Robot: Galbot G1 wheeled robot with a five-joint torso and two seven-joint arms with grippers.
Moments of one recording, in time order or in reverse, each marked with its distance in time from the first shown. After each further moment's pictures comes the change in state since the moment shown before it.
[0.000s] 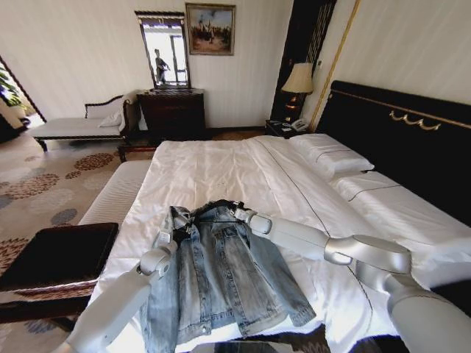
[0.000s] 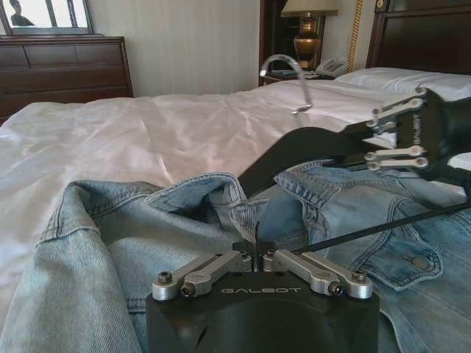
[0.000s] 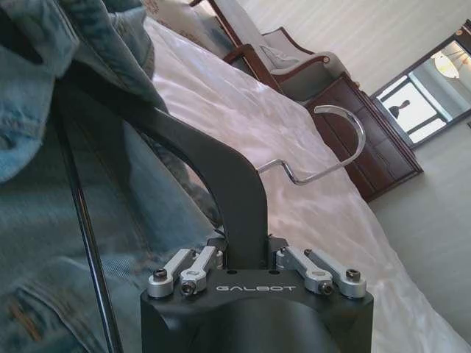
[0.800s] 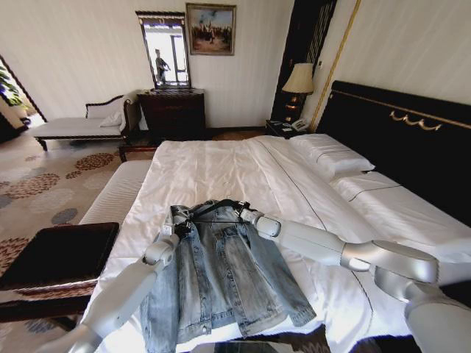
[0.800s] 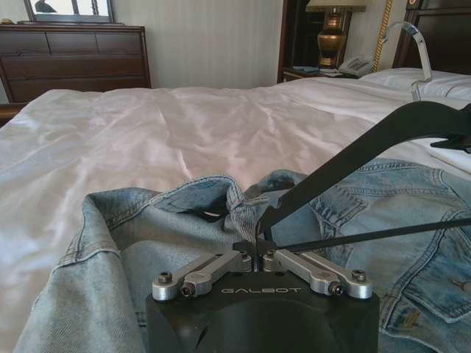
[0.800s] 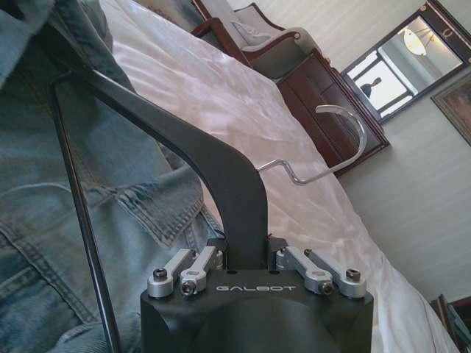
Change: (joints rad) left arm -0.120 -0.040 0.027 0.141 -0.053 0.005 0.004; right arm -0.001 -0.168 0.042 0.101 0.018 -0.018 0.020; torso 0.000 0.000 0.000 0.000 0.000
